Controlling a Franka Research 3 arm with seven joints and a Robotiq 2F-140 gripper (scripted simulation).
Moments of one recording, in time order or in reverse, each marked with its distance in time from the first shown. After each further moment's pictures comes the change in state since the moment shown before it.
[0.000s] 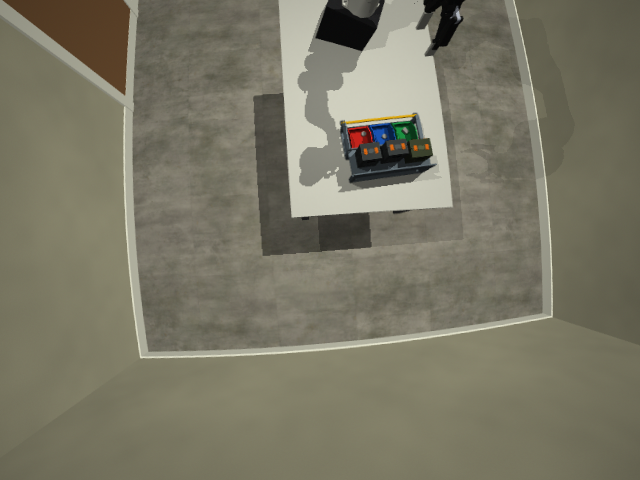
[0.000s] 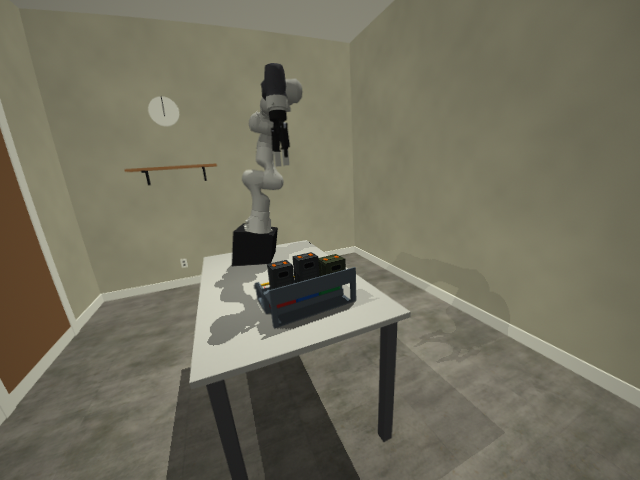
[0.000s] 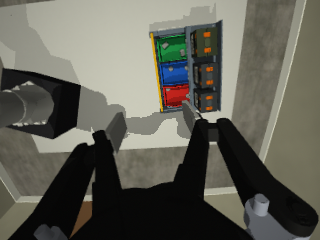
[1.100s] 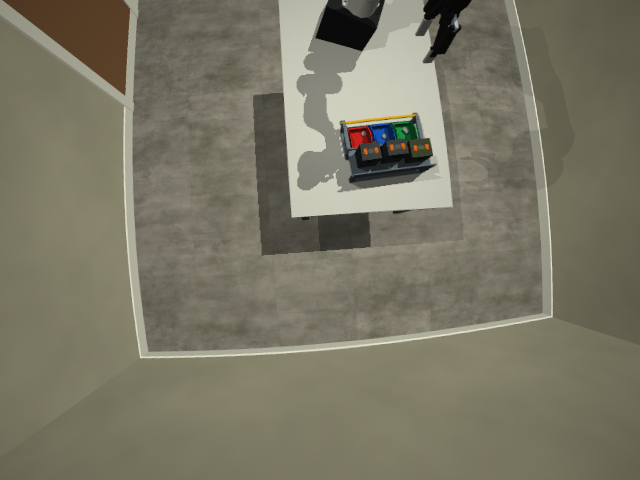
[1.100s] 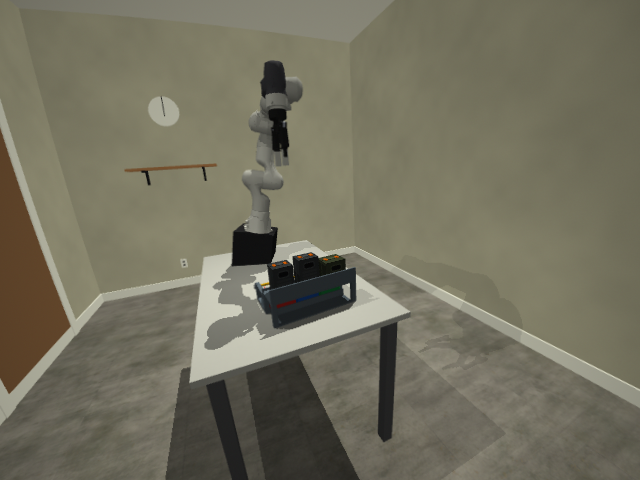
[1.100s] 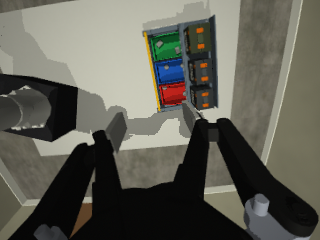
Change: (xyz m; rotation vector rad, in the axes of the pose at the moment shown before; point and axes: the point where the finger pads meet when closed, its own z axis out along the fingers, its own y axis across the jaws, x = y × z) arm -0.010 0.022 0.001 0.004 0.001 0.042
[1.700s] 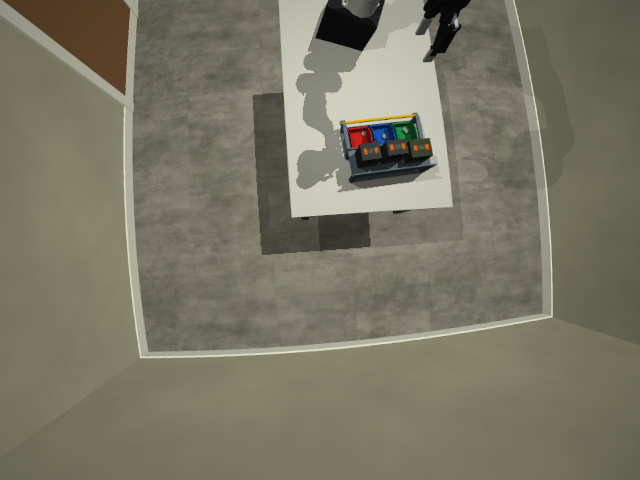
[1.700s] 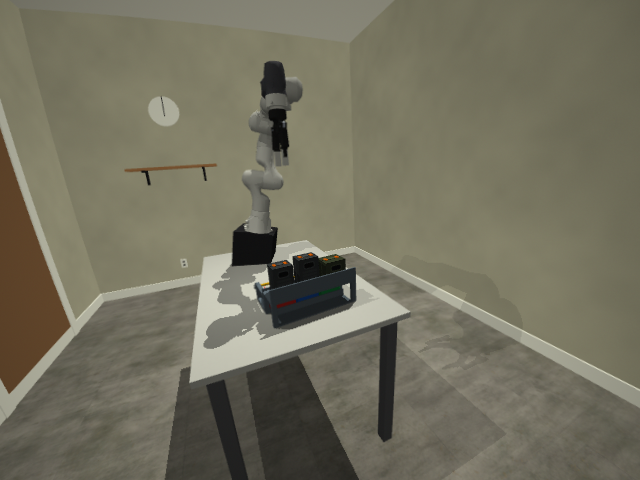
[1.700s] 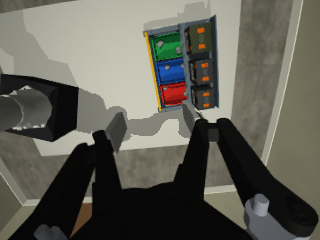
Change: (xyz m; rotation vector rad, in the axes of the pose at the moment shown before) arm 0.001 -0.003 0.000 0.001 0.000 0.000
